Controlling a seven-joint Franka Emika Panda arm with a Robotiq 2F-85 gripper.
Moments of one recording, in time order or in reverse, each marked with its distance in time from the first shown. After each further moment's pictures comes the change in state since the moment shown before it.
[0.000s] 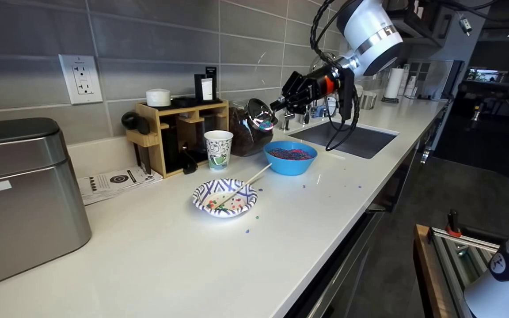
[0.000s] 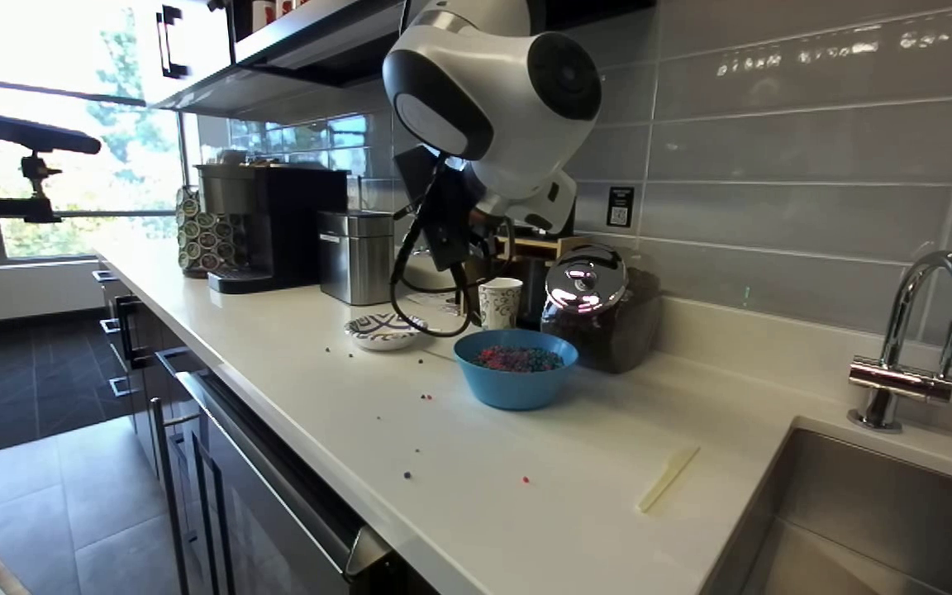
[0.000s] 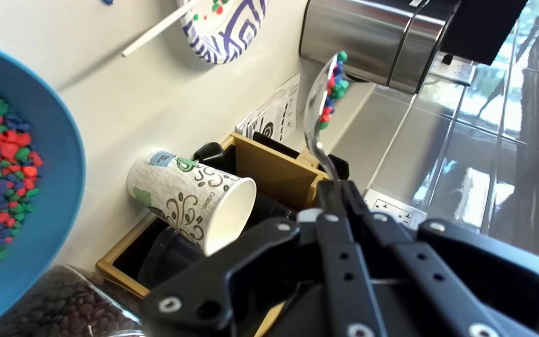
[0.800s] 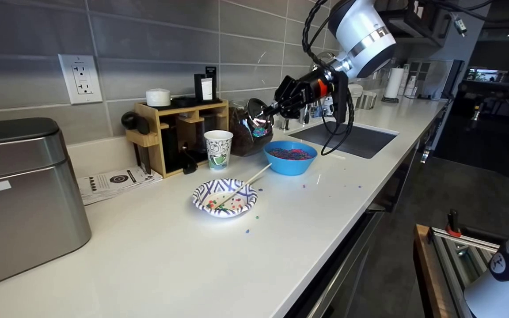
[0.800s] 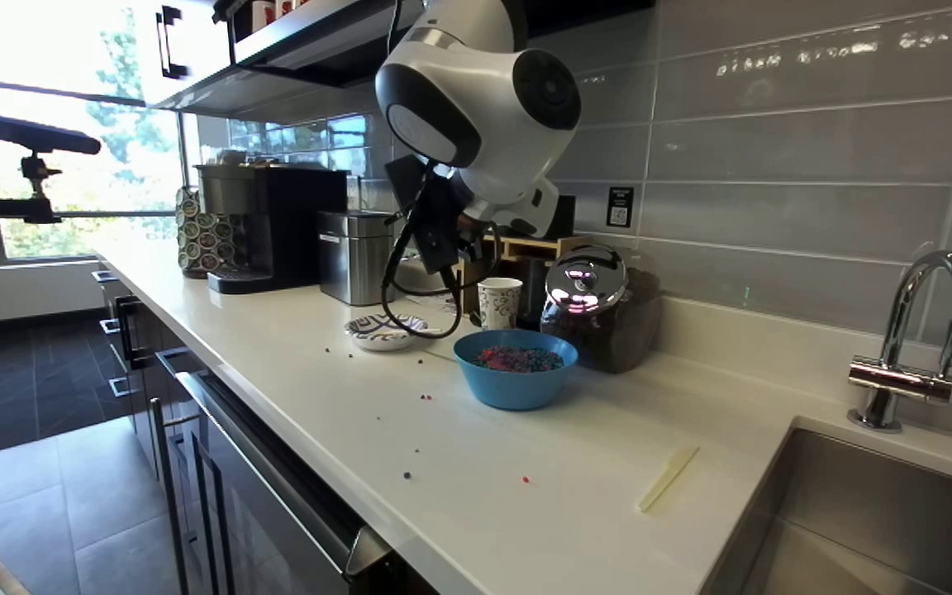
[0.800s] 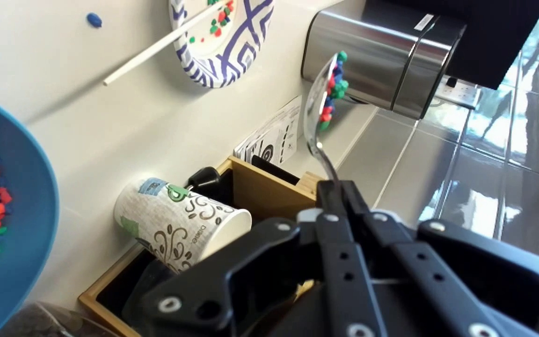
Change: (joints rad) arm 0.033 0.016 0.031 -0.001 0.000 0.029 0.000
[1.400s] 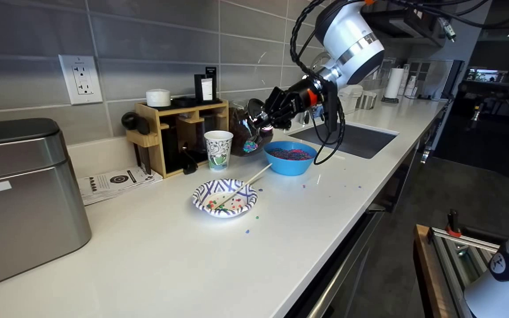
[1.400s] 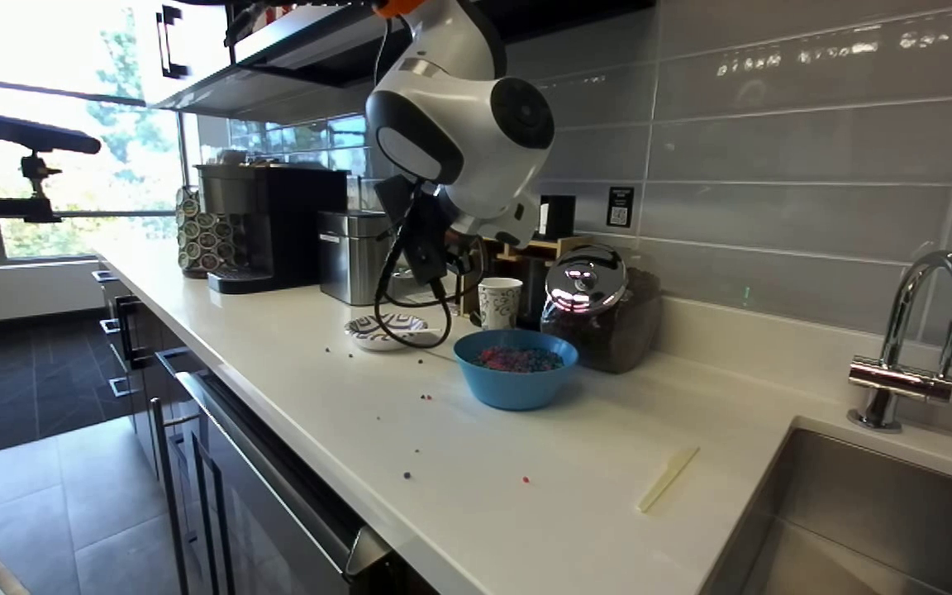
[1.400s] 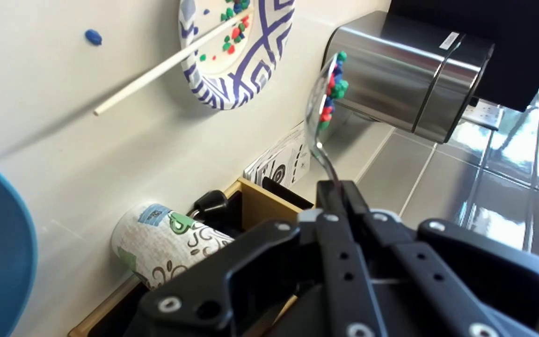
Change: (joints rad) arm 0.047 0.044 0.040 0.001 0.029 0.078 -0.025
